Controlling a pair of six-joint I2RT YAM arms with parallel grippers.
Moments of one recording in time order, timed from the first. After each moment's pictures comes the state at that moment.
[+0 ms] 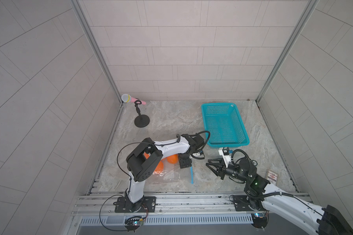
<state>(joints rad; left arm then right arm) -0.89 1.92 1.29 -0.98 -0.19 0.42 0.67 0.65 0.06 0.40 -0.39 0.46</state>
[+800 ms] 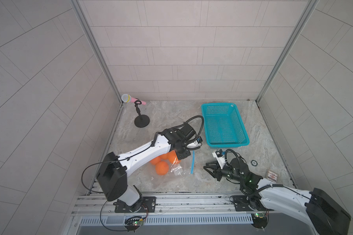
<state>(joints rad) -0.83 1.47 1.24 -0.93 0.03 0.37 0.73 0.96 0.09 0.49 -0.34 0.38</state>
